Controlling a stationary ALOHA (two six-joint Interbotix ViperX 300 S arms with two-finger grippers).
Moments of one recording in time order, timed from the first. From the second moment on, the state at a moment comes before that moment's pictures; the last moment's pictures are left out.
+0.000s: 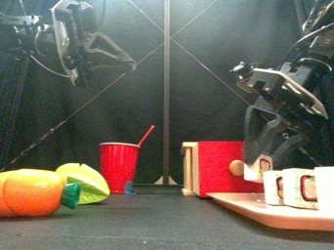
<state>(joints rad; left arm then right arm) -0.16 -0.36 1.00 -0.49 -0.55 0.13 0.35 -0.07 0.81 -0.98 0.65 2.11</state>
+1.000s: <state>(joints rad) -0.18 -0.36 1.01 -0.49 -0.55 0.13 0.23 -0.33 0.90 -1.37 0.64 2.12</state>
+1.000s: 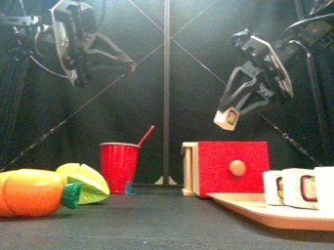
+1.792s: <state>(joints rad) -0.19 -0.36 1.01 -0.49 -0.56 0.13 0.20 -0.16 0.83 -1.40 0.66 2.13</state>
